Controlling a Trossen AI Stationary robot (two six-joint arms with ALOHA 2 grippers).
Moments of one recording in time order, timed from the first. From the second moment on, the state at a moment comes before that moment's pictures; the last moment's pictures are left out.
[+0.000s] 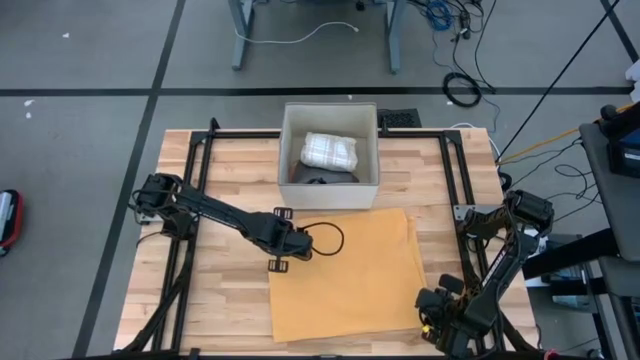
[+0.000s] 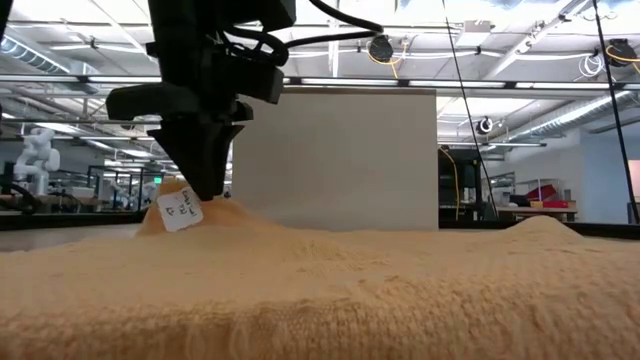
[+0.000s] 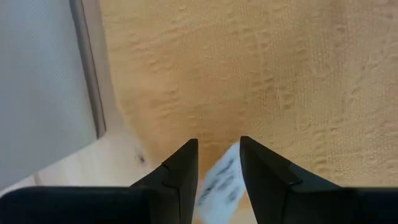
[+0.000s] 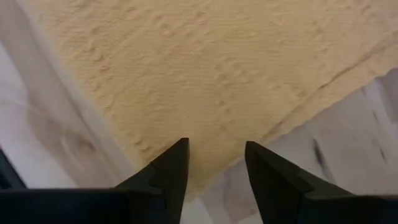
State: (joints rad) left arm -0.22 1.78 1.22 -0.89 -0.22 -0.12; right arm 1.09 1.73 1.03 -0.86 0.18 1.58
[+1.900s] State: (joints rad) left arm -0.23 1.78 1.22 -0.64 -0.22 -0.07; right arm 1.20 1.68 0.94 -0.68 0.37 1.69
